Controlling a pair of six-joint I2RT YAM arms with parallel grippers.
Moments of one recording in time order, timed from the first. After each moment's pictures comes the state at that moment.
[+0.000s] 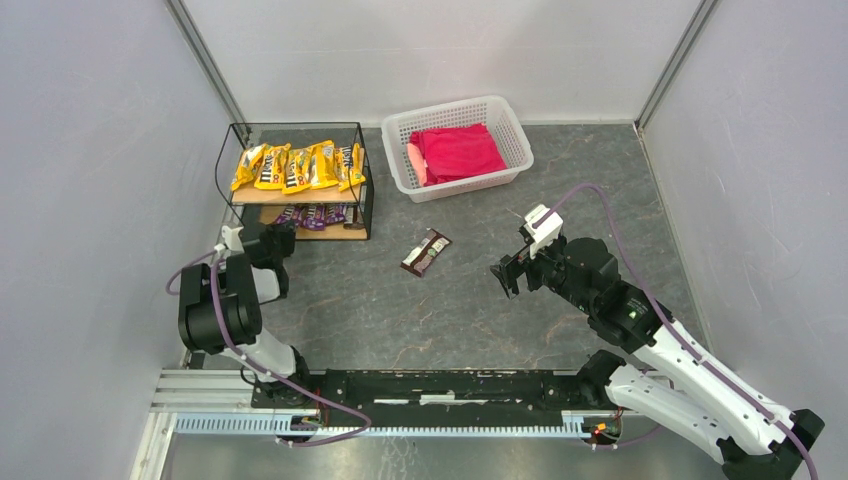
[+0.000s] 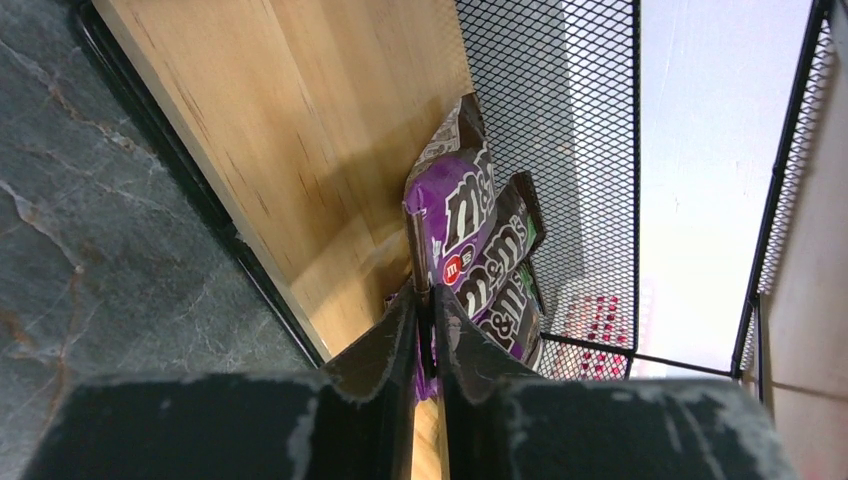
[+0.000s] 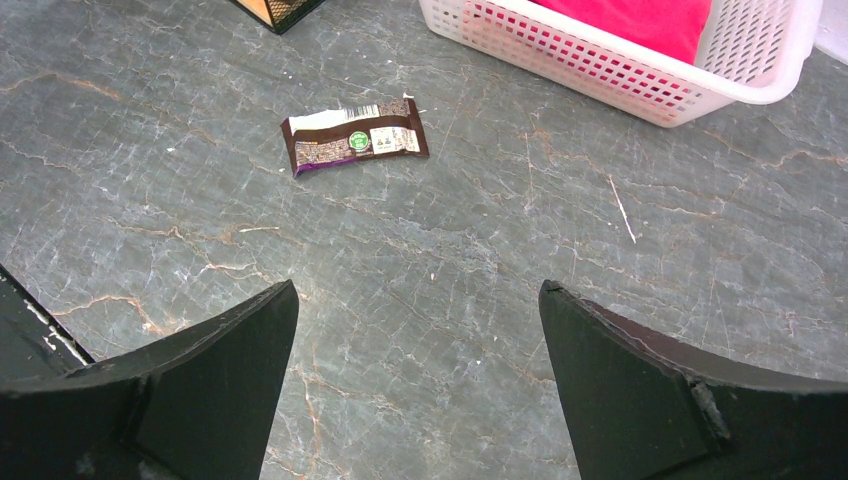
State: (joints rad) left arm 0.27 1.61 0.41 0.80 0.01 -1.17; right arm 0.74 0.69 0.71 -0.36 0.07 -0.03
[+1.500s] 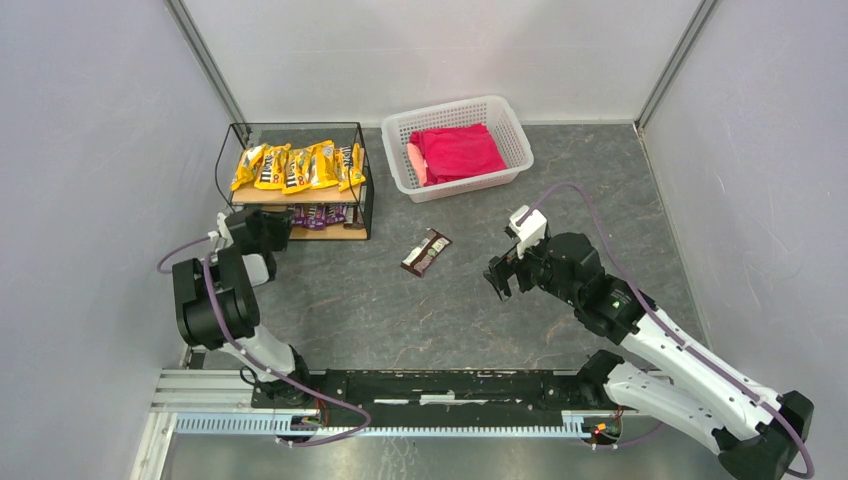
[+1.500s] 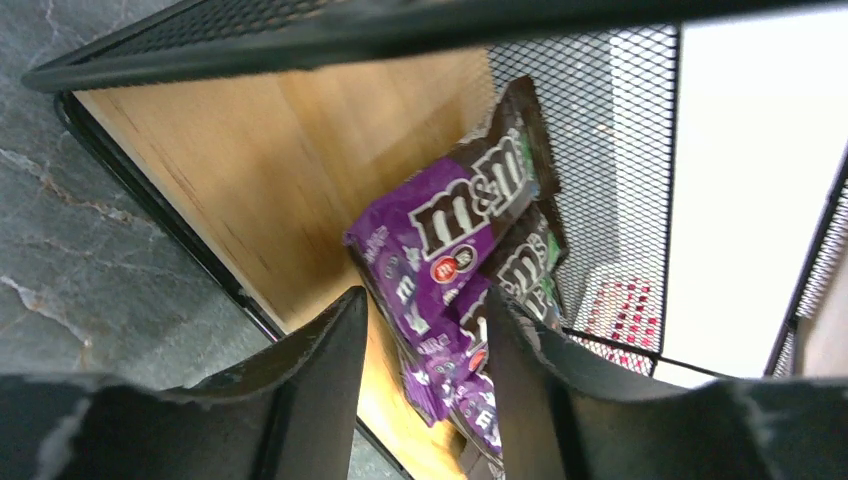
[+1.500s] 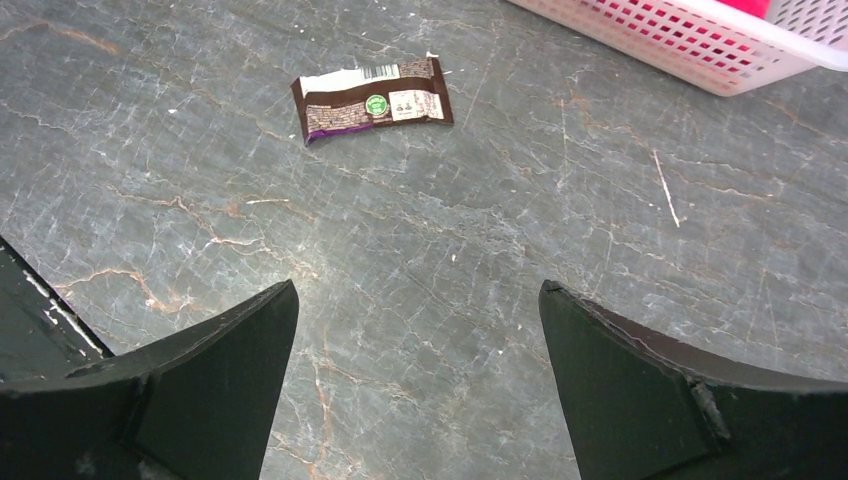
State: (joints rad) left arm 0.34 1.66 0.56 0.59 0.16 -1.07; right arm 0.74 0.78 0.70 -0.35 0.04 -0.02
